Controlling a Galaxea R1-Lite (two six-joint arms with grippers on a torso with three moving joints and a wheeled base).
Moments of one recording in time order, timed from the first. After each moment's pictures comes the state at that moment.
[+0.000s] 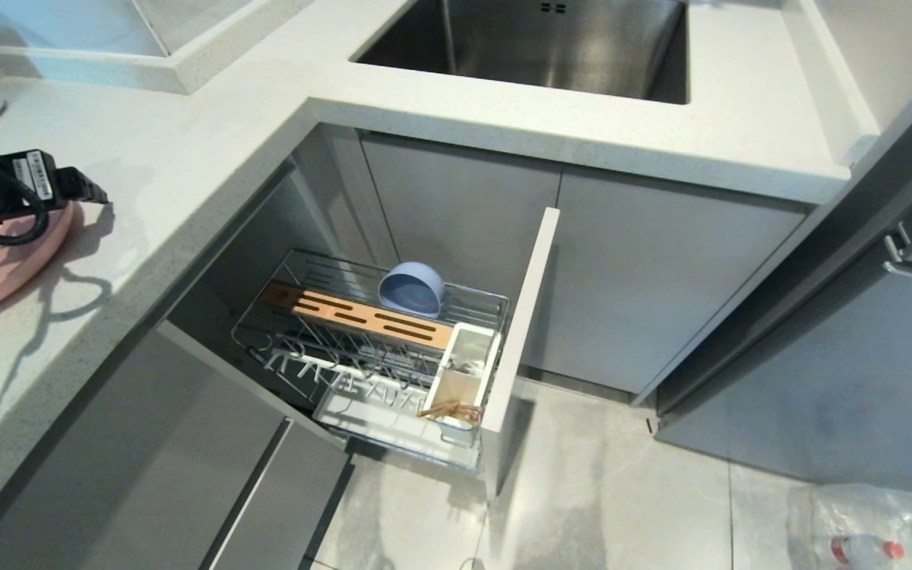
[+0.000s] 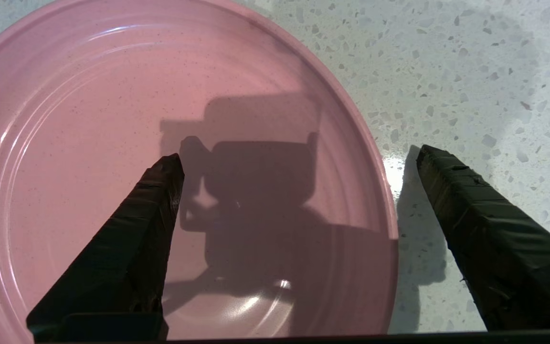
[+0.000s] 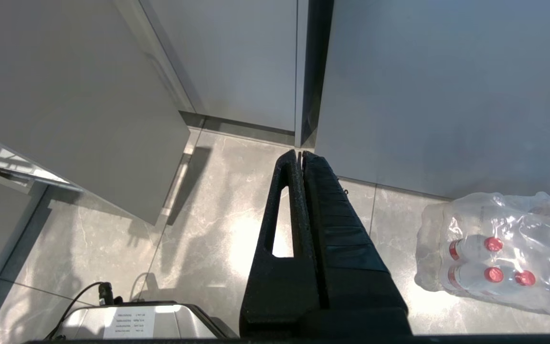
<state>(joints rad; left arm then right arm) 0.29 1.70 -1.81 0.53 0.08 -0.04 0.00 0.00 0.00 0.00 -0.02 0.05</state>
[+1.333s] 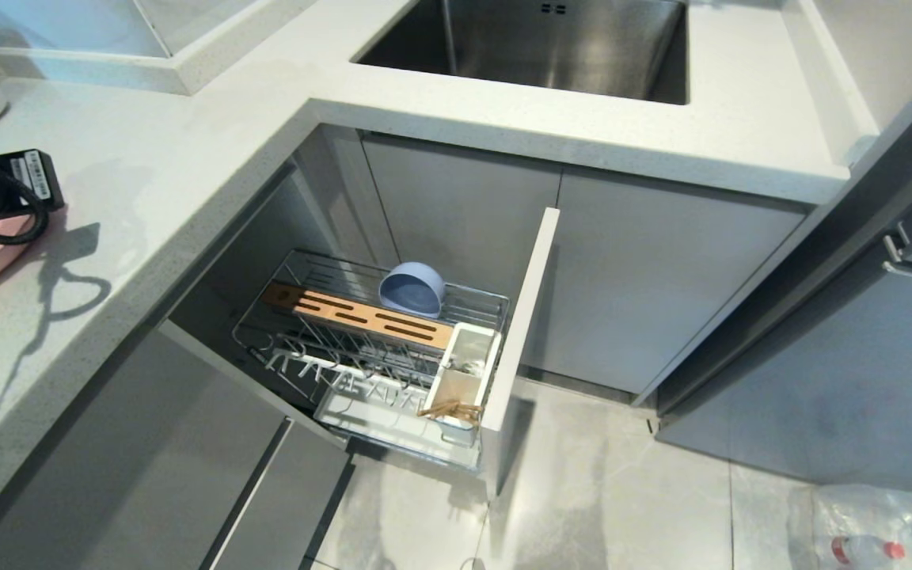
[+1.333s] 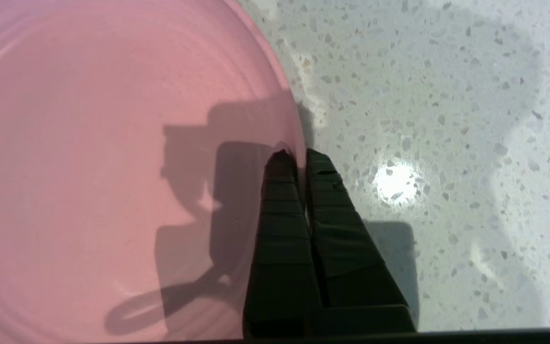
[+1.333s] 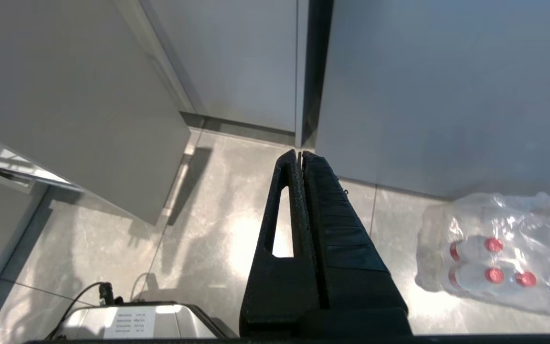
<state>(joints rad) 0.30 1.71 -1.82 0.53 0.09 -0.04 0.00 0.00 0.00 -0.01 -0.02 0.05</state>
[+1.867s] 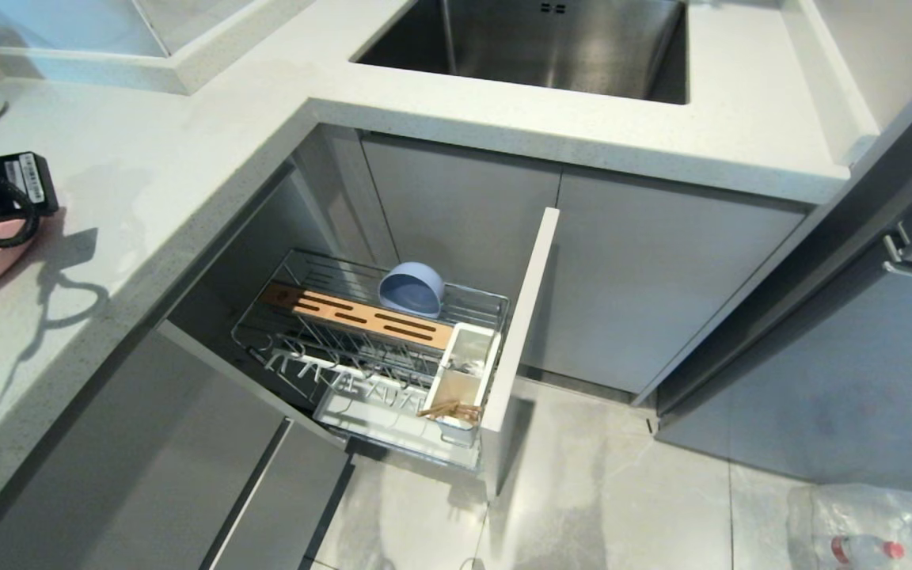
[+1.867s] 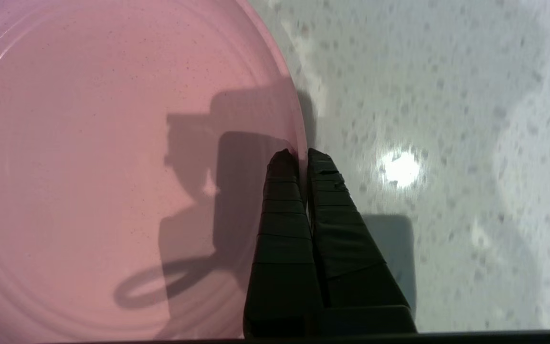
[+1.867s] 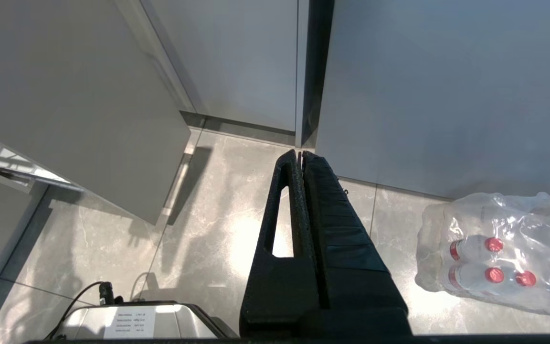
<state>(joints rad) 0.29 1.69 -1.82 0.59 0.09 -0.03 0.00 0.00 0.00 0.00 -0.02 0.05</state>
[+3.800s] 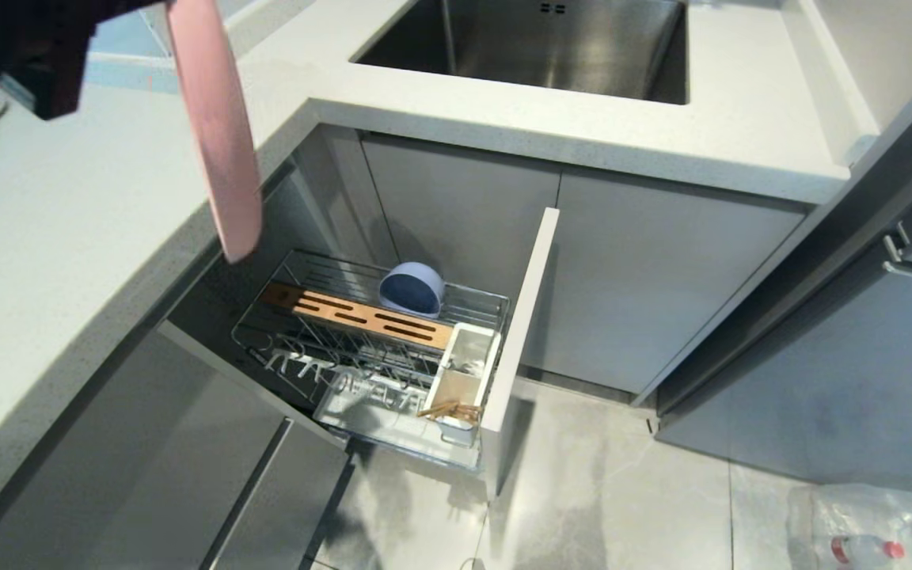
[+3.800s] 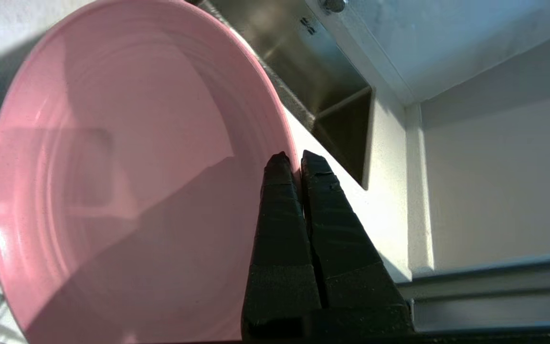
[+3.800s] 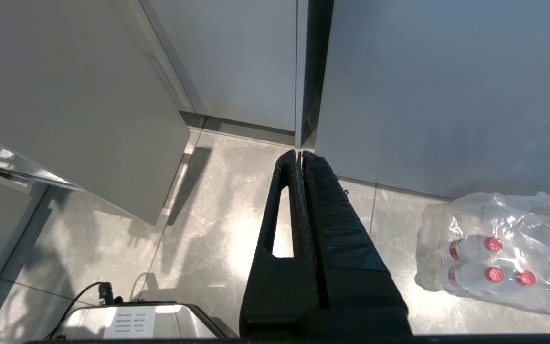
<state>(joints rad) -0.87 1.30 -1.41 -0.15 0.66 -0.54 0.00 0.00 0.00 0.00 -0.02 0.05</state>
